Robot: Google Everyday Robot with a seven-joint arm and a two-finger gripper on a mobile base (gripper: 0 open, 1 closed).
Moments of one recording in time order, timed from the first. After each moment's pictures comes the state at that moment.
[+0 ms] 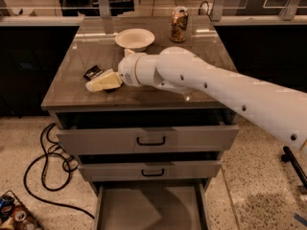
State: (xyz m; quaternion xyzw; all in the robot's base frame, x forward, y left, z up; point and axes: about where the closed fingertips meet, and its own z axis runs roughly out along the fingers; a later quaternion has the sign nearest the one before) arm 0.676 0.131 0.851 -0.41 0.69 0.26 0.53
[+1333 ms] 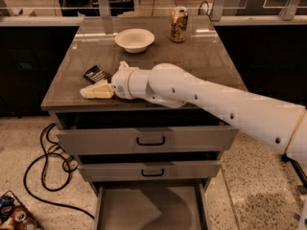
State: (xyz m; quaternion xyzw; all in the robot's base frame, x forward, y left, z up) arm 0.666 0.159 0.806 -0.39 0.70 0.31 0.51
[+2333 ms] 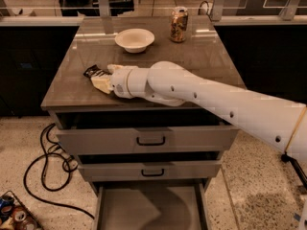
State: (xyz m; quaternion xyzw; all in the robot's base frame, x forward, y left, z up) arm 0.666 0.160 0.814 -0.39 0.70 0.31 0.51
